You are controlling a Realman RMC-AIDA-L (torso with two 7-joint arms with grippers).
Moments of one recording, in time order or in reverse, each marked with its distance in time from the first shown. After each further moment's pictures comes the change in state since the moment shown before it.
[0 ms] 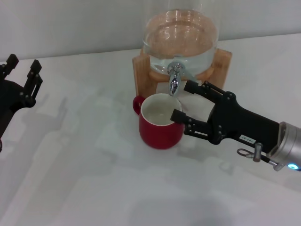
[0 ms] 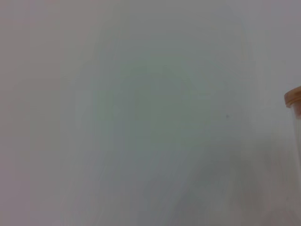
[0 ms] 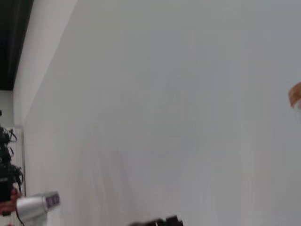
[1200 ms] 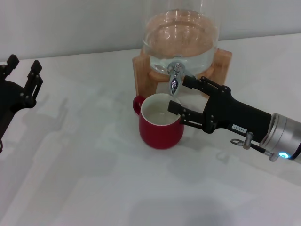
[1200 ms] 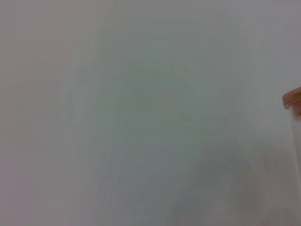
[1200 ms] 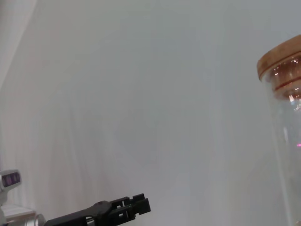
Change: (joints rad) left arm 0.003 -0.002 0.000 0.000 0.002 -0.006 0.000; right arm 0.027 0.000 0.015 -0.017 0.014 0.127 0.019
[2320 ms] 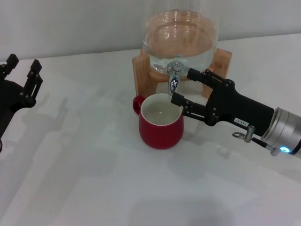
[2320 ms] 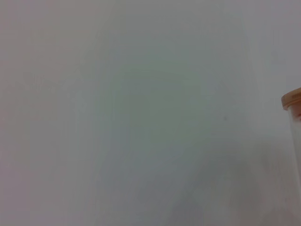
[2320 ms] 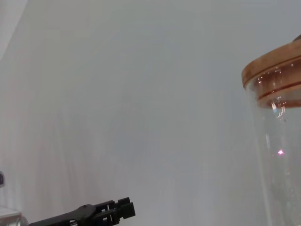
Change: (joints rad) left arm -0.002 0.002 0.000 0.000 0.000 -0.001 0.000; right arm -0.009 0.000 0.004 -0.030 0.026 0.021 -0.002
